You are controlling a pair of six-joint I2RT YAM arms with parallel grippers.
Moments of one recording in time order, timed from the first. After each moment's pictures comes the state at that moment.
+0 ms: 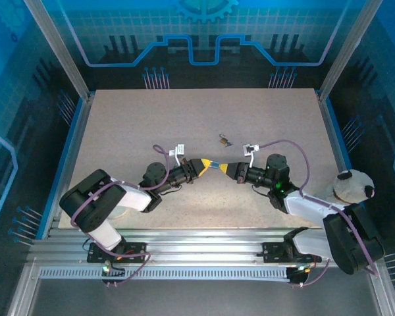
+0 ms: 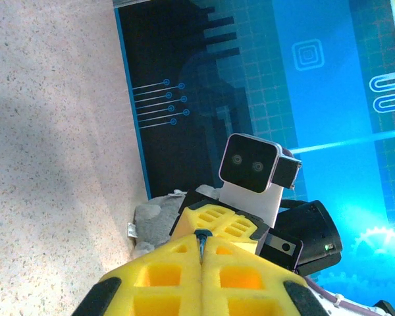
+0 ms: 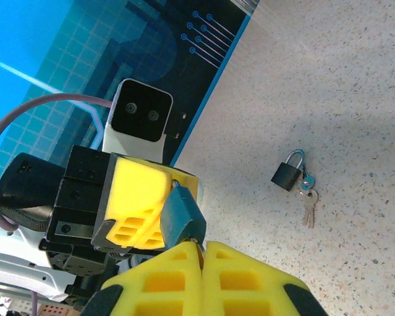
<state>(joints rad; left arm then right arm) -0.64 1.63 0.42 1.27 0.40 -1.40 0.39 1.21 0.35 0.67 -0.72 0.83</state>
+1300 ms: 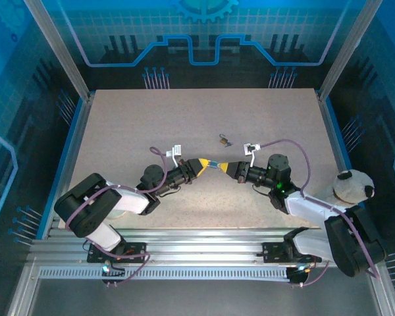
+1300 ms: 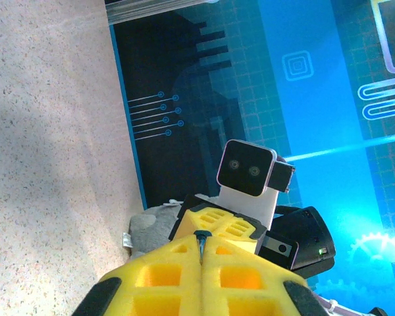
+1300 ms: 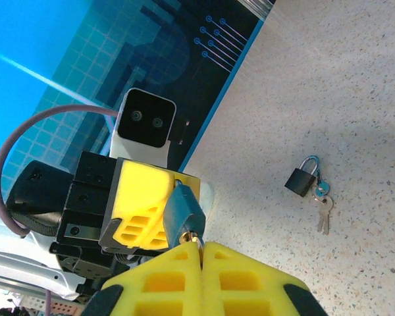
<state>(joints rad) -0.65 1.57 0.39 1.27 0.34 -1.39 0.39 1.19 0.35 0.69 -0.74 0.86</state>
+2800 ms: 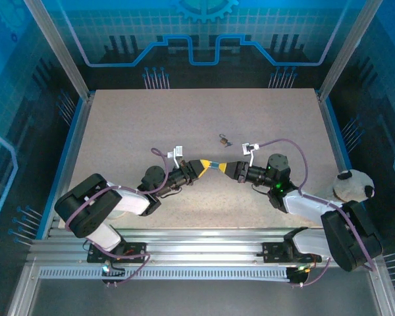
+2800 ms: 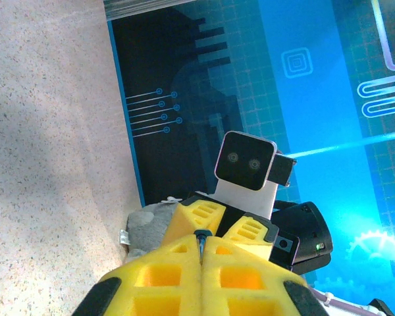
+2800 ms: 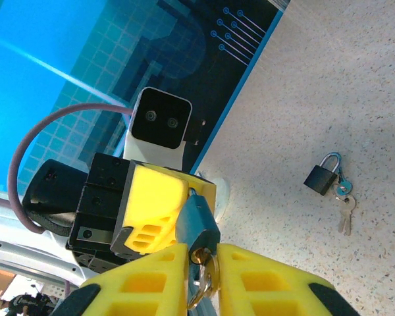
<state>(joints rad) -0.68 1.57 0.39 1.28 0.32 -1.39 0.39 1.24 0.35 0.78 -0.79 0.90</state>
